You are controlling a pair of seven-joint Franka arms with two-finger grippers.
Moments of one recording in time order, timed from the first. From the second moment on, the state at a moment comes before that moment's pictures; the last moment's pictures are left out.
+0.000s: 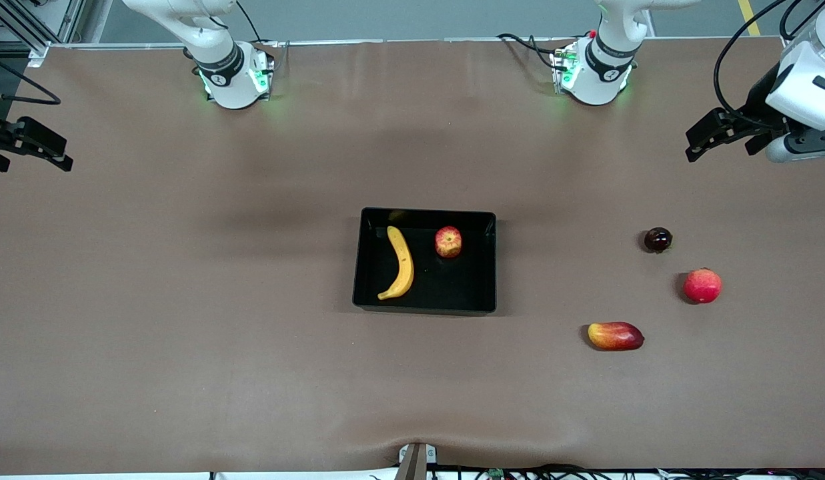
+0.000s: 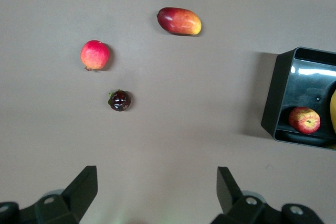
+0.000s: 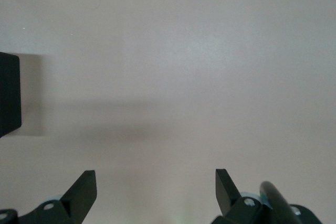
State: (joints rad) left arm -0.02 -0.12 -0.10 -1.67 0.00 1.57 -0.23; right arm -0.05 -0.04 0.00 -1.55 -0.02 1.51 -0.06
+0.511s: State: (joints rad) left arm -0.03 -0.08 -0.14 -1.67 0.00 1.57 -0.24; right arm -0.05 -0.04 0.00 -1.55 -0.02 1.51 -0.06
